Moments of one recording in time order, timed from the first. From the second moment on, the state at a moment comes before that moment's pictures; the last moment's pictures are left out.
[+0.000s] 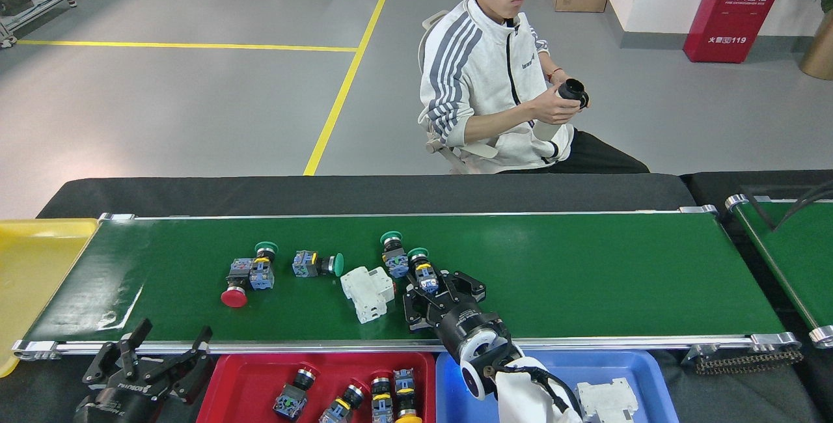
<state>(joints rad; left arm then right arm) 0.04 0.16 0.27 -1.46 -1.47 -0.43 -0.03 -0.45 0.16 0.54 -0.99 1.28 -0.01 0.00</state>
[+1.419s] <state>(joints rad) -0.36 0.27 0.14 -0.88 -1.47 -0.36 0.04 0.16 0.01 0.03 -1.63 1.29 -0.16 -0.03</state>
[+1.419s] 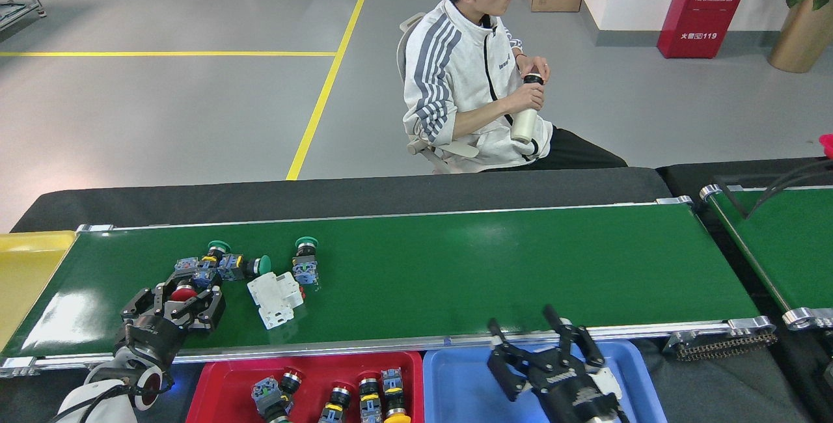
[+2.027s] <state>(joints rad) -0.04 0.34 0.16 -1.41 -1.25 -0.70 0.02 0.18 -0.04 -0.21 -1.63 1.29 -0.16 -0.07</state>
